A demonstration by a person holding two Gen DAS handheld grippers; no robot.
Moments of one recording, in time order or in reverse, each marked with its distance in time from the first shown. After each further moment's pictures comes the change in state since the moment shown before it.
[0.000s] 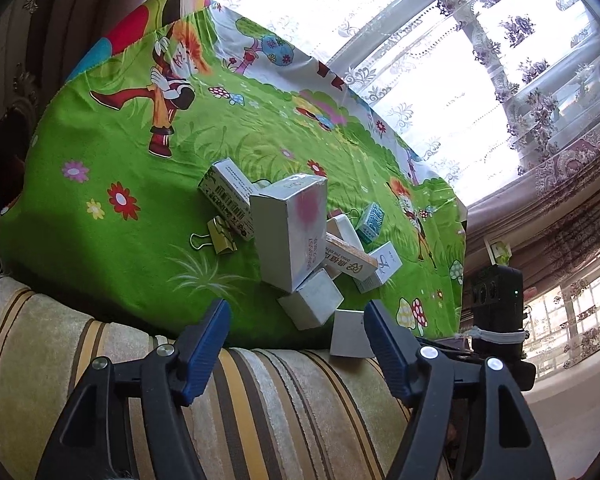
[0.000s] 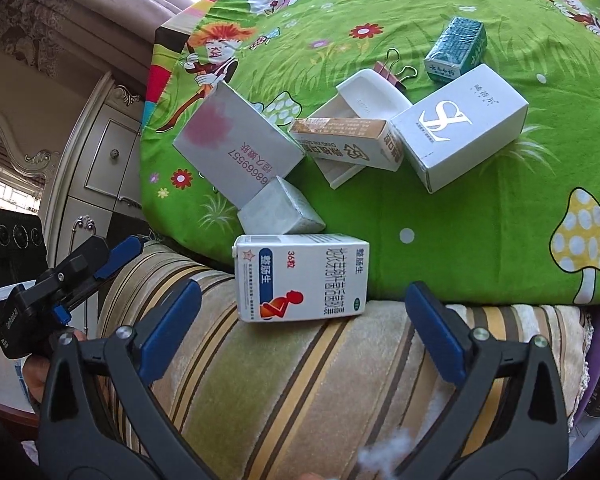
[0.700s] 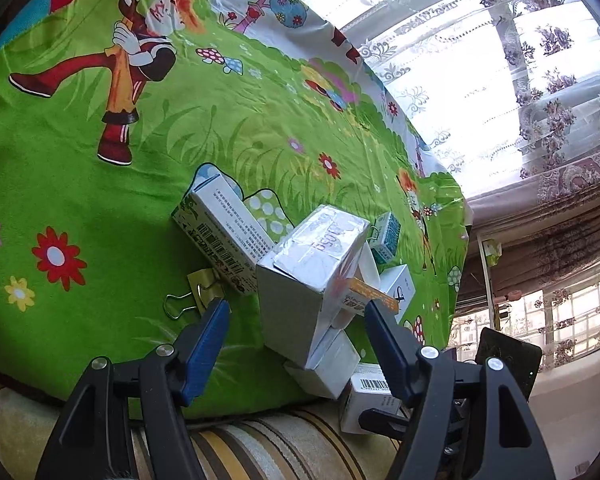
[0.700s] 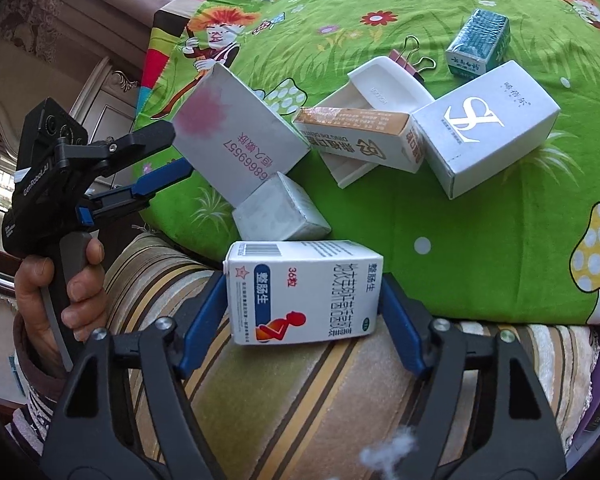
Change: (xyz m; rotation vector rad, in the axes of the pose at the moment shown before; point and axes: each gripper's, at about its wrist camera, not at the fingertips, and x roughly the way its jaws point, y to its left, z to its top) left arm 0.078 0.024 0.060 -0.062 0.163 -0.079; right arm 0.016 0.003 0.004 -0.039 0.023 -0.006
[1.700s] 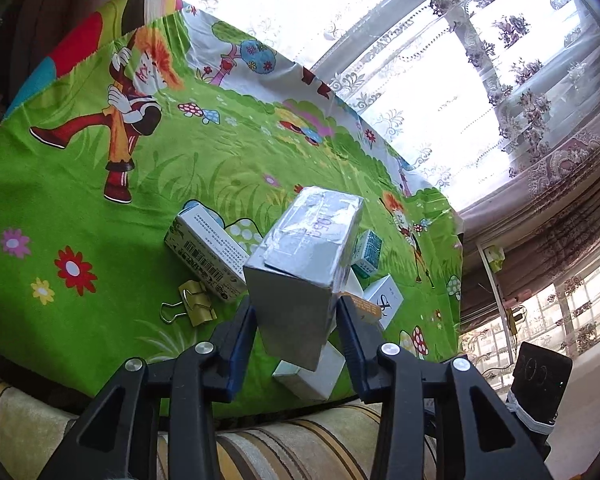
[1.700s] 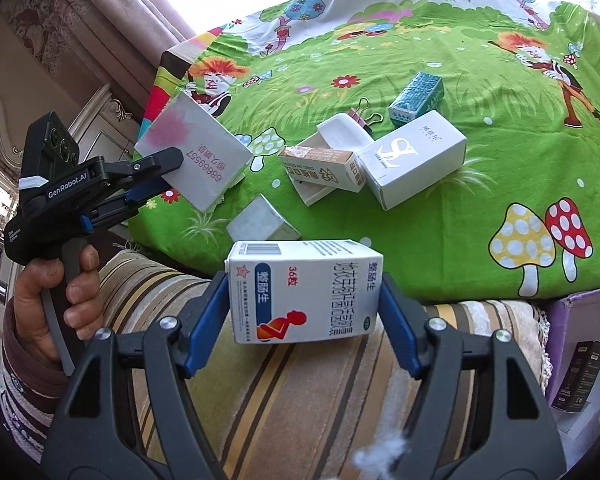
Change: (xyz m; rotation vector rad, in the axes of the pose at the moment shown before) left arm -0.037 -0.030 -0.028 0.115 -0.199 0.029; right arm -0.060 0.004 -0.039 -0.029 -0.227 -0.138
